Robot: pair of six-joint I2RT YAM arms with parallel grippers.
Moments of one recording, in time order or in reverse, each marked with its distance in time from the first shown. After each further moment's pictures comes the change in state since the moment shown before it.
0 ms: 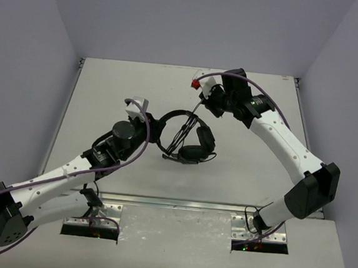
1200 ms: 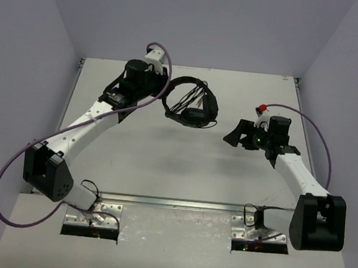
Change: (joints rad) left arm 0.311 0.529 0.685 -0.342 0.380 0.164; right arm -0.489 -0.308 -0.843 0.562 -0.429 0.792
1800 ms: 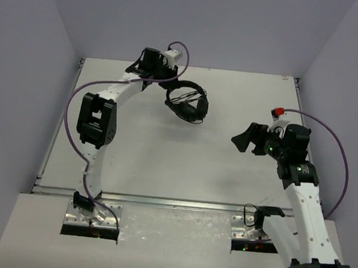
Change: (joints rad) left arm 0.177 0.750 0.577 -0.109 0.425 0.290; right arm -0.022 -0.443 0.077 -0.353 0.109 -0.002
